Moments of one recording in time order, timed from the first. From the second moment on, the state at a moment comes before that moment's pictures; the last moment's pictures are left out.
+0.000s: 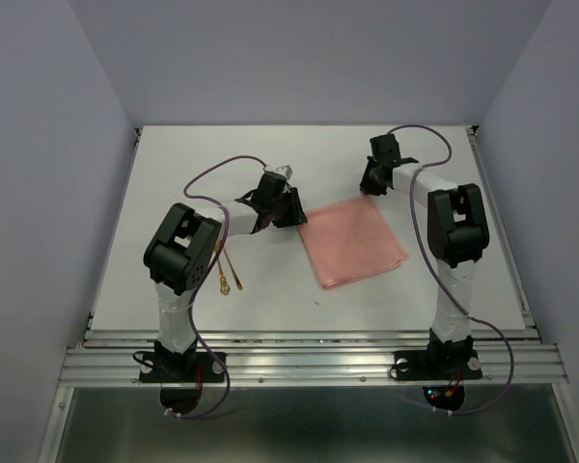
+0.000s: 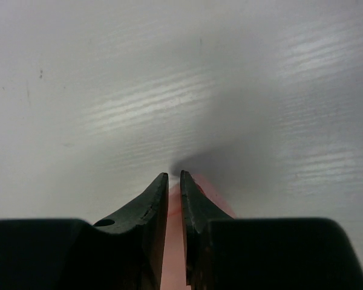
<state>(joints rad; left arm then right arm) -0.54 1.96 1.16 0.05 0.17 -0.62 0.22 2.15 1.57 -0.35 0.10 0.53</state>
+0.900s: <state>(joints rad) -0.59 1.79 1.08 -0.09 0.13 -0.49 0.27 1.78 1.05 -0.26 0.16 0.62</state>
